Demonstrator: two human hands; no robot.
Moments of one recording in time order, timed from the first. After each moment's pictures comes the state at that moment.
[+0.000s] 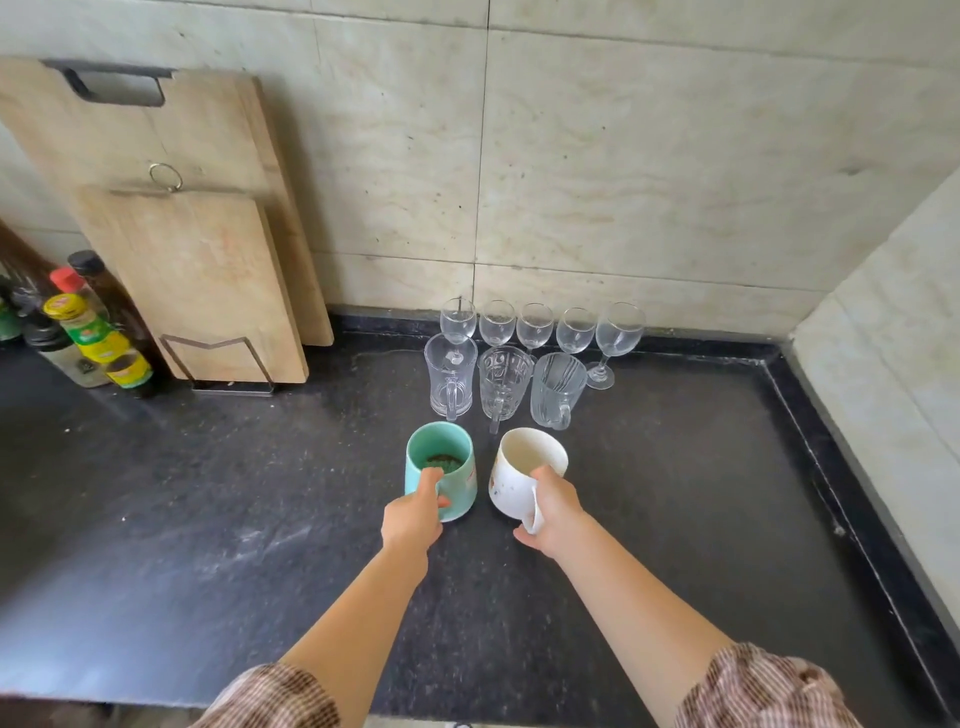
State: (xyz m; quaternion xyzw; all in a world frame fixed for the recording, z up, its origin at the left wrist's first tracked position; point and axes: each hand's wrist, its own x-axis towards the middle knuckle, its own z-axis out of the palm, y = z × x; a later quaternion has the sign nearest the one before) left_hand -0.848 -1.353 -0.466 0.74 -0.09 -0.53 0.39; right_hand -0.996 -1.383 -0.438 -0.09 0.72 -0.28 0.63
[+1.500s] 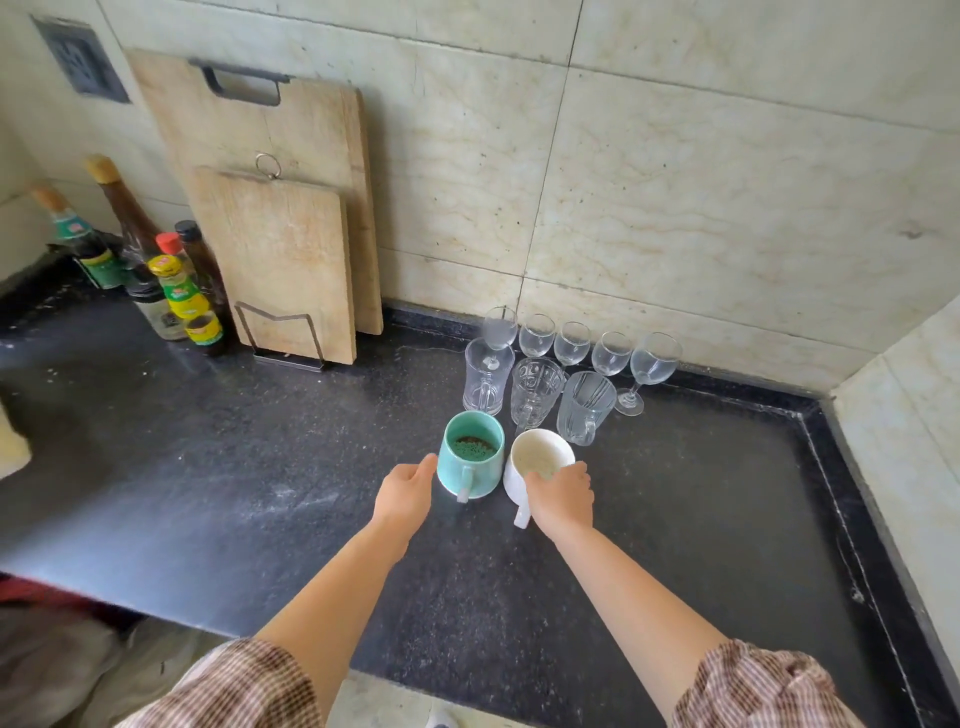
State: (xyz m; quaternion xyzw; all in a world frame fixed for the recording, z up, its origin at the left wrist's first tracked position) left_hand -0.818 -1.338 -0.452 0.75 -0.23 -0.50 0.36; right_hand -0.991 -1.380 -0.430 -0.48 0.79 -0.12 0.36
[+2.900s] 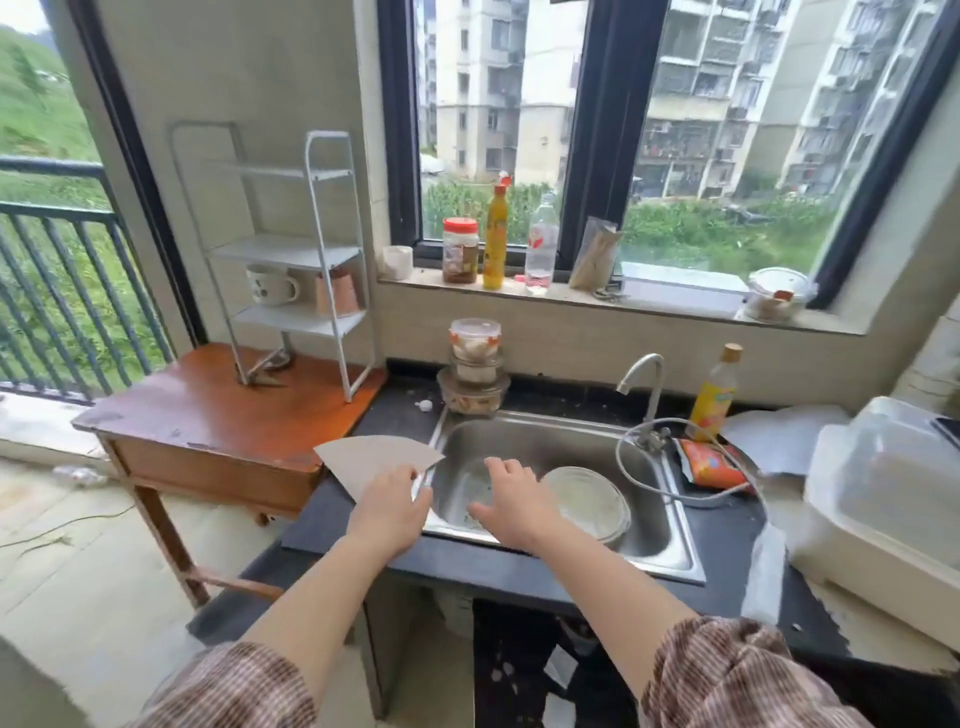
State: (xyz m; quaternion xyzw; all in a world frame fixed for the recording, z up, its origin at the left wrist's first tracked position) left_hand -0.406 -0.464 -0.330 0.95 0.13 0.04 0.30; right_hand -0.367 -0.632 -0.317 -0.97 -0.18 0.08 0.17
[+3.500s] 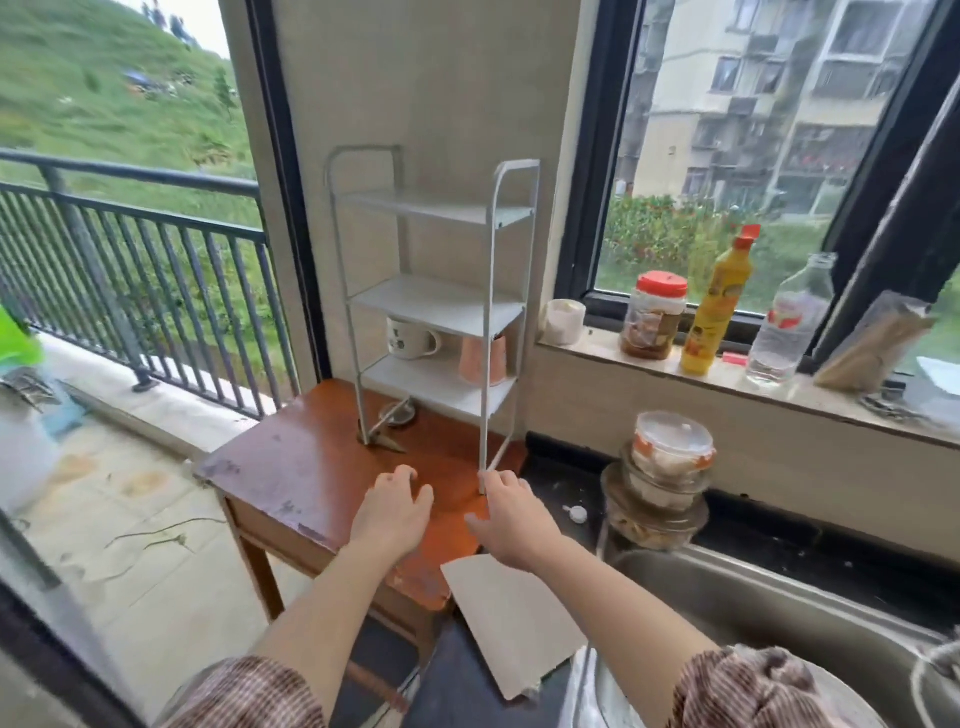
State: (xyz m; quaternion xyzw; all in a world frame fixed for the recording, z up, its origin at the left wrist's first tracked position) left_hand -0.221 -0.174 -0.322 0.90 0.30 0.08 0.30; right_hand -0.158 -0.327 -0.303 -0.93 -0.32 0.09 0.18
